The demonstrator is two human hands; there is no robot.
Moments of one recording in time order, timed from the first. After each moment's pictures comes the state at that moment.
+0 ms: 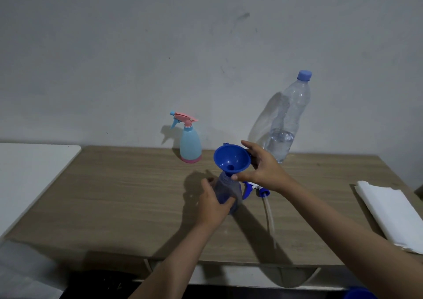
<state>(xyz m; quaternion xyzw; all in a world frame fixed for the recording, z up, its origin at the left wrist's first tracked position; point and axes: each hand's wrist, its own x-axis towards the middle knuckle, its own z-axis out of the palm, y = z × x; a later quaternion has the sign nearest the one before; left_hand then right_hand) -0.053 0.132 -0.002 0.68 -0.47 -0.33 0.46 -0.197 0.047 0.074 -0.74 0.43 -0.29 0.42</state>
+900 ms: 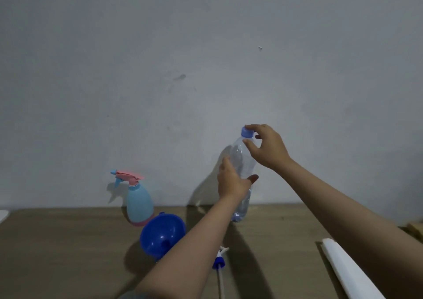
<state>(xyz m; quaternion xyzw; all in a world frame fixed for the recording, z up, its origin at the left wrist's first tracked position) -0.208 -0.078 0.113 0.63 -0.53 -0.28 0.49 -0.311 -0.128 0.186 -0.77 0.48 -0.41 0.07</state>
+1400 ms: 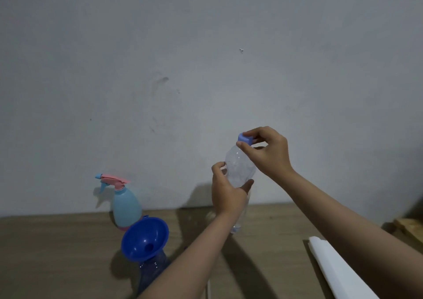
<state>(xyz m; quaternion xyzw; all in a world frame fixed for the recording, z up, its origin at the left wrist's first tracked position) -0.242 -0.054 0.105 0.59 -0.49 -0.23 0.60 -0.336 -0.087 0.195 -0.71 0.40 -0.57 0.09</state>
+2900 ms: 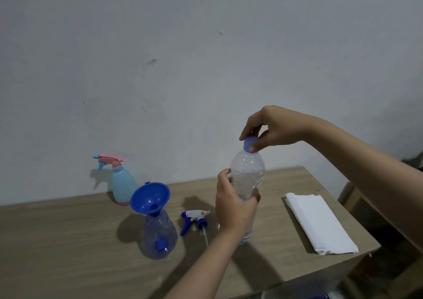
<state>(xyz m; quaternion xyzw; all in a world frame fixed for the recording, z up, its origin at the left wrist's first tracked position) -0.265 0.080 0.081 0.58 -0.55 -0.22 0.56 -0.380 0.023 0.277 -0.88 0.45 -0.10 0.14</state>
